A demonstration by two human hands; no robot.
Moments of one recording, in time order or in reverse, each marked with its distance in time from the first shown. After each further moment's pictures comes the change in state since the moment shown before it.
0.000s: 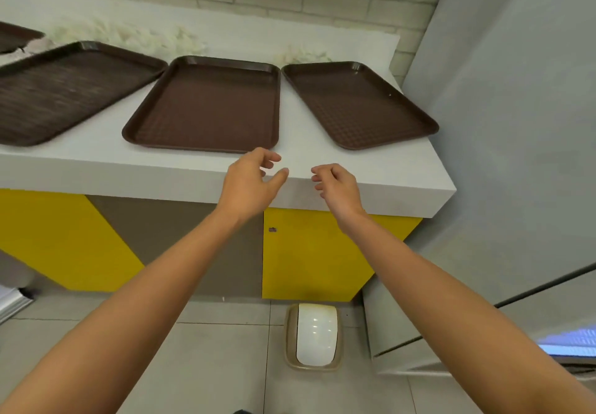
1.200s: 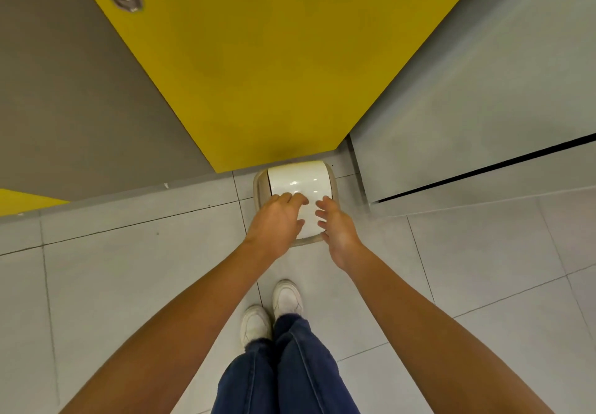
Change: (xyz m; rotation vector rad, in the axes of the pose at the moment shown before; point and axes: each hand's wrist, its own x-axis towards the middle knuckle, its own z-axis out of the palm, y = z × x) left_hand -0.168 -0.299 0.354 0.378 -0.804 0.179; right_hand -0.070 0.462 0.023 0.239 0.161 1.010
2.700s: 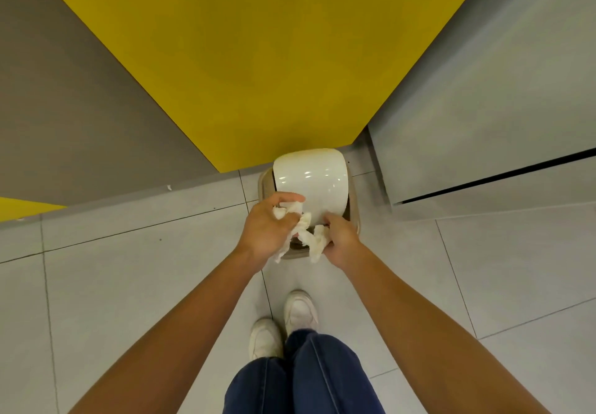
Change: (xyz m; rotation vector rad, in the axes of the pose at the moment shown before) left_hand 0.014 -0.026 0.018 -0.912 0.059 -0.525; right_hand 0.093 0.036 0.014 0.307 0.029 0.209
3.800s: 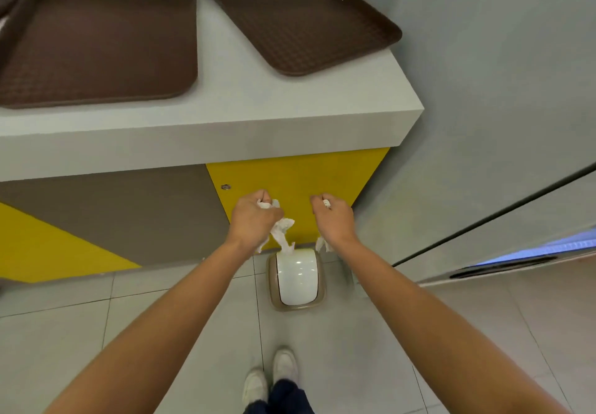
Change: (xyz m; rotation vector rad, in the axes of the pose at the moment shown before) left_hand -0.215 0.302 -0.096 -0.074 0.256 0.288; right_hand -0.377 -0.171 0.010 -0.666 -0.043 -1.071
